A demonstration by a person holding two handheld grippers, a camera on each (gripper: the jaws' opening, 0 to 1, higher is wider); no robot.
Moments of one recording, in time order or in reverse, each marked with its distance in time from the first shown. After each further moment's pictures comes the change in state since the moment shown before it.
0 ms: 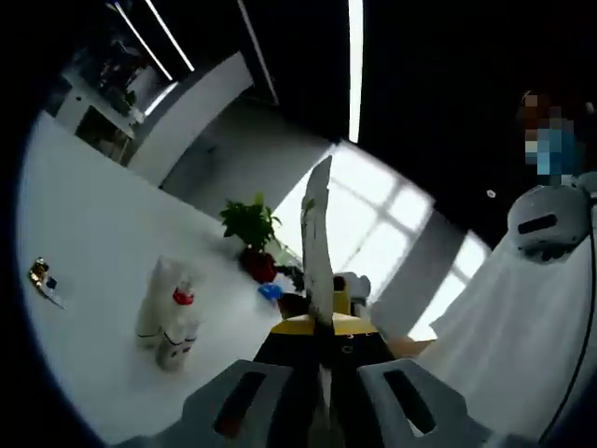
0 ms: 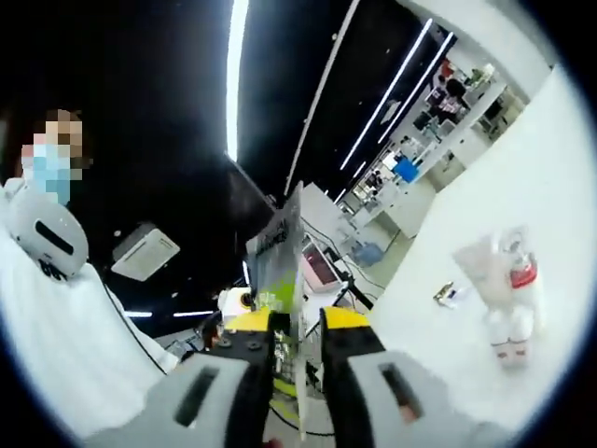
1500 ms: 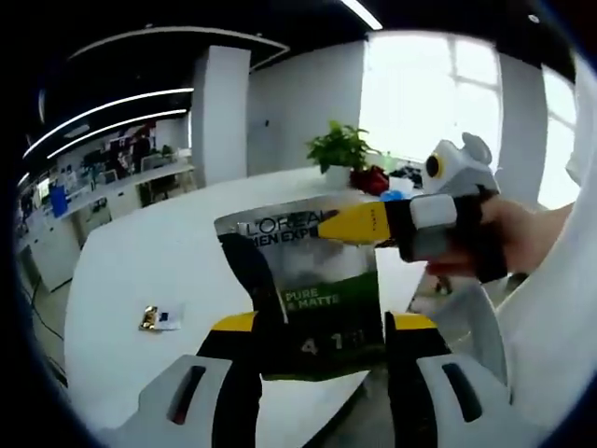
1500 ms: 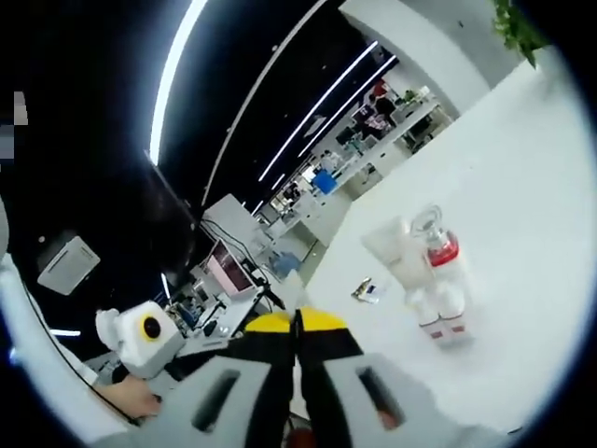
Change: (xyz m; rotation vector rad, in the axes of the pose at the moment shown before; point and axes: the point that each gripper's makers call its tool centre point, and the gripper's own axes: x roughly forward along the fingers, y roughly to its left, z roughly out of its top) left arm -0.002 0.083 -0.072 0.503 0.368 0.566; right arm -0.019 -0.071 -0.012 -0.067 -0.008 -0.429
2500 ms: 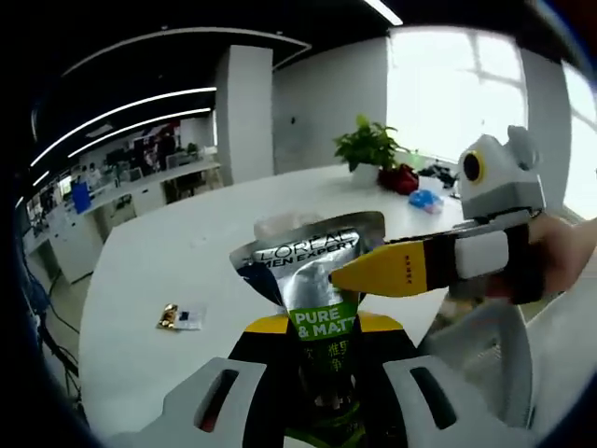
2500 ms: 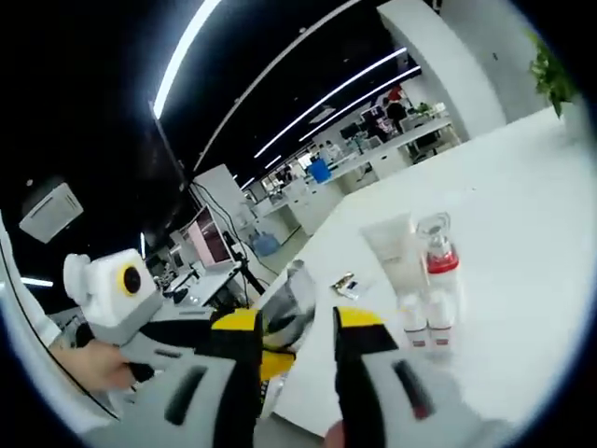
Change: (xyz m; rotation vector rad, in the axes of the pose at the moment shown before) left arm 0.015 0.017 0.002 0.010 0.007 0.151; right arm 0.016 -0.003 -0.022 -0.183 0.067 -0.072
